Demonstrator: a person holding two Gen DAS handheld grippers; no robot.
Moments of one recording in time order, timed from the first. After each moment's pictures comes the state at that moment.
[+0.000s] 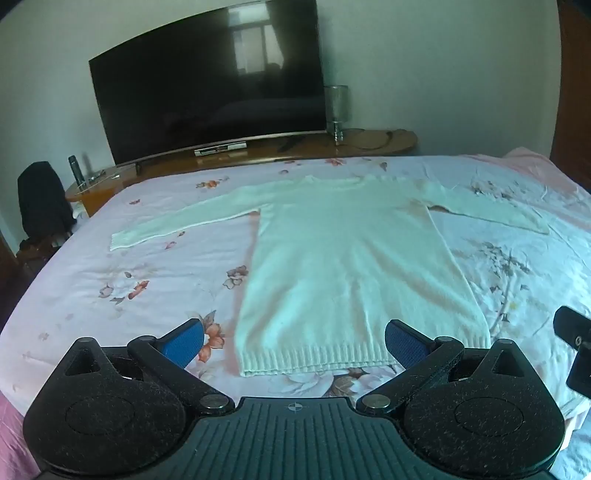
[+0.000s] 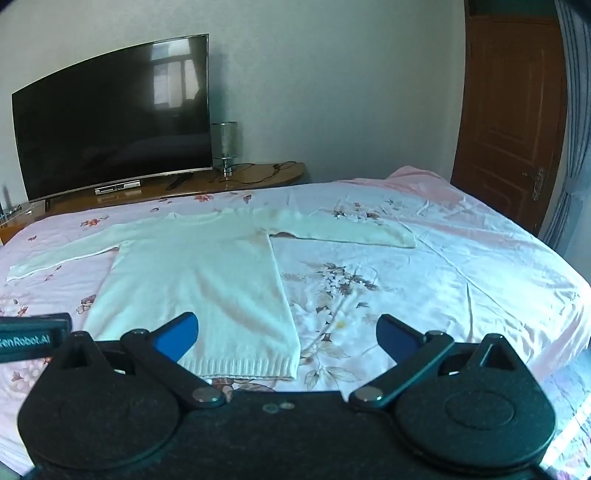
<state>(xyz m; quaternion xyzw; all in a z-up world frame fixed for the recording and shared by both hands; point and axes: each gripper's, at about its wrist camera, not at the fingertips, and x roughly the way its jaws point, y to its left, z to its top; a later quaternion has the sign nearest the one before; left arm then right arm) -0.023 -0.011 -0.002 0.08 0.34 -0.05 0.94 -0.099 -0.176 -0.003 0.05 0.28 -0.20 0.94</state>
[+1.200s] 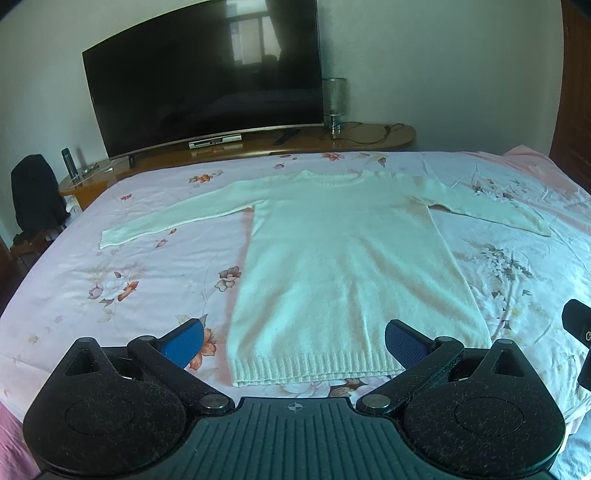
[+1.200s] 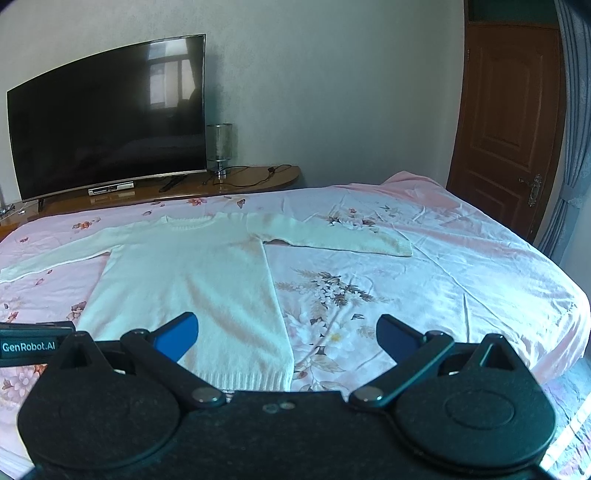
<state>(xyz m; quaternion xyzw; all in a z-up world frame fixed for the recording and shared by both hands) -0.002 -0.019 -0.006 0.07 0.35 -0.05 0.93 -0.080 -0.177 0.000 0.03 0.27 -0.21 0.94</state>
